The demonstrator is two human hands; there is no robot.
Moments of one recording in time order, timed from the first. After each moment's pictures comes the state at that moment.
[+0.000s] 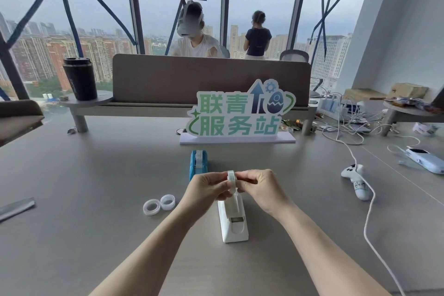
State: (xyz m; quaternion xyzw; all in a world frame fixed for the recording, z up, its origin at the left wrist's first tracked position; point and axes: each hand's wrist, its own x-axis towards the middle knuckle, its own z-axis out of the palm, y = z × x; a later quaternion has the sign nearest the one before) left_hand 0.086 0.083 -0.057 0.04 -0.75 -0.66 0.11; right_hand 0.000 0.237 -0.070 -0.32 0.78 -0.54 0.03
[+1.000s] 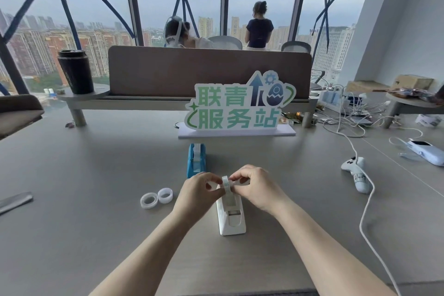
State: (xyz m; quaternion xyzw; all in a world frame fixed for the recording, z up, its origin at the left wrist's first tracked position) left_hand 0.085 0.077 -0.085 0.10 -0.90 -0.37 0.21; right_hand 0.001 0.235 -0.076 -0.32 0.86 -0.40 0.00
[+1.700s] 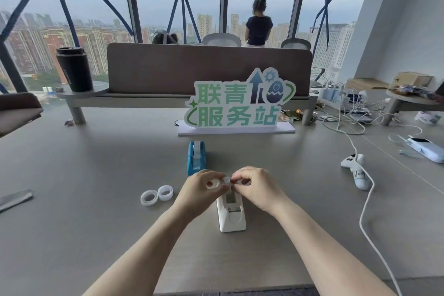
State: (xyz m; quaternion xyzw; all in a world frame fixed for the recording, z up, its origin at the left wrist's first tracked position) left_hand 0.083 0.074 -0.085 0.06 -0.90 -0.41 0.16; right_hand -0.001 0.237 -0.086 -0.32 0.86 -0.39 -0.02
